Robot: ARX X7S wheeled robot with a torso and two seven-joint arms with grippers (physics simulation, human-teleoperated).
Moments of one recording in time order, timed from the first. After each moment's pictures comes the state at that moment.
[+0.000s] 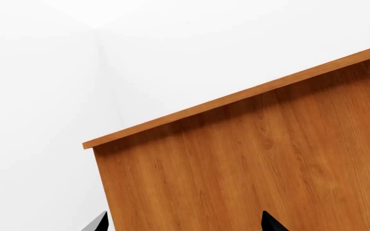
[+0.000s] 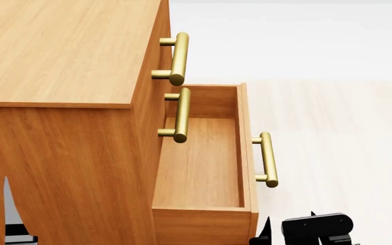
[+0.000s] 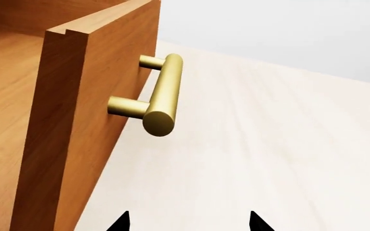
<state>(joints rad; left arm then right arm) 0.06 -0.28 0.18 0.64 0.18 -0.30 -0.39 0.43 0.20 -0.12 0.61 0.05 0.02 -0.03</state>
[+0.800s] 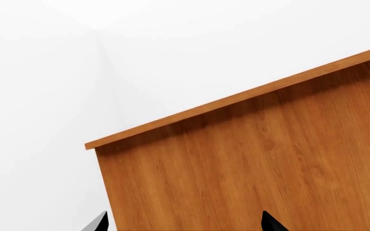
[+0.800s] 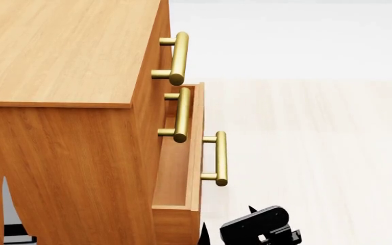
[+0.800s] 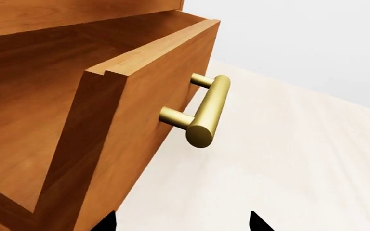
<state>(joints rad) 0.06 -0.30 0.19 0.65 0.18 -0.30 -0.41 0.38 0.15 -0.28 0.42 0.00 0.11 -0.09</state>
